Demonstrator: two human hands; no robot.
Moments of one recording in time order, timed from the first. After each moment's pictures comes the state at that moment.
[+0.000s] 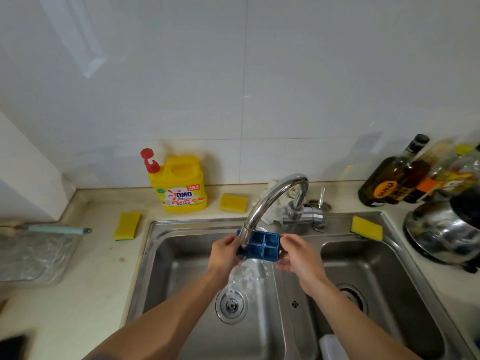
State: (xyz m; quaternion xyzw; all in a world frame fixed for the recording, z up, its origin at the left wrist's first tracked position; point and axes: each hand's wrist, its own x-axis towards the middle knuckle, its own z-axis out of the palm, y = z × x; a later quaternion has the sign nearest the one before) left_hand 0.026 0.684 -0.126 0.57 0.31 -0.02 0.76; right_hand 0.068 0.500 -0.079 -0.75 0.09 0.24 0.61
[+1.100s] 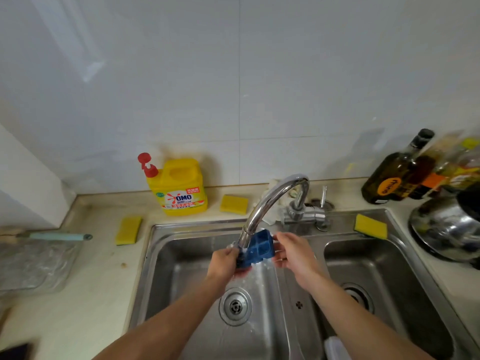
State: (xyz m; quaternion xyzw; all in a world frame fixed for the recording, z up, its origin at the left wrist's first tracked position) left_hand 0.019 0.688 -0.136 0.59 0.37 -0.08 0.72; right_hand 0.080 0.513 -0.079 -0.73 0.10 0.27 0.62
